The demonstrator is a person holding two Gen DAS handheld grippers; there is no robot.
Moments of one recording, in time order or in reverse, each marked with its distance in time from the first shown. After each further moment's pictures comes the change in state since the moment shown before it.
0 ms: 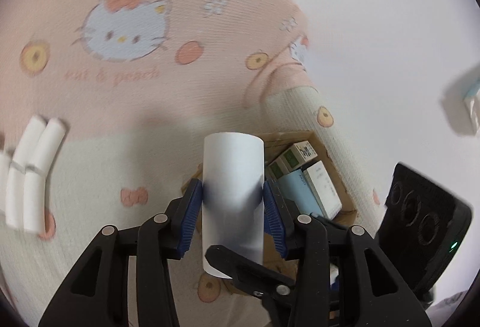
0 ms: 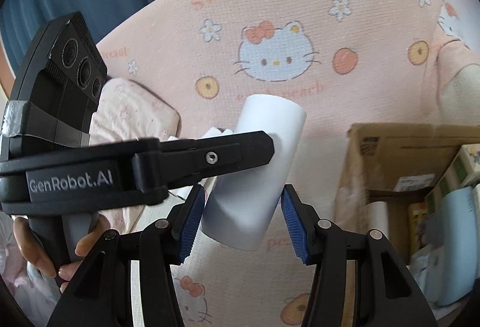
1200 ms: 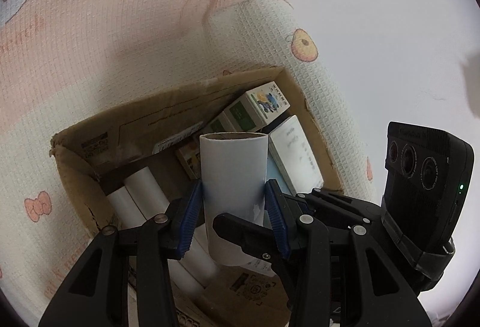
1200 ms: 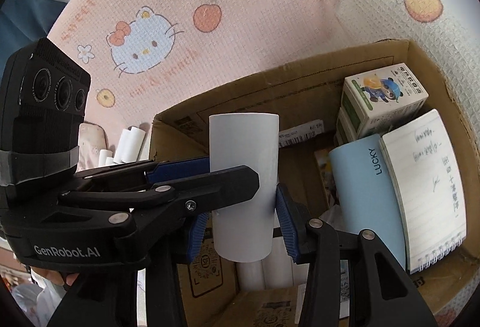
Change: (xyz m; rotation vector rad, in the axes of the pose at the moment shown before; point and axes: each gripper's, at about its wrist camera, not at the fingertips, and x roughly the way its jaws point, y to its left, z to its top) left arm 0.165 -0.071 0.024 0.021 0.395 -0.166; right arm -0.020 -0.172 0.012 0.324 0.263 -0.148
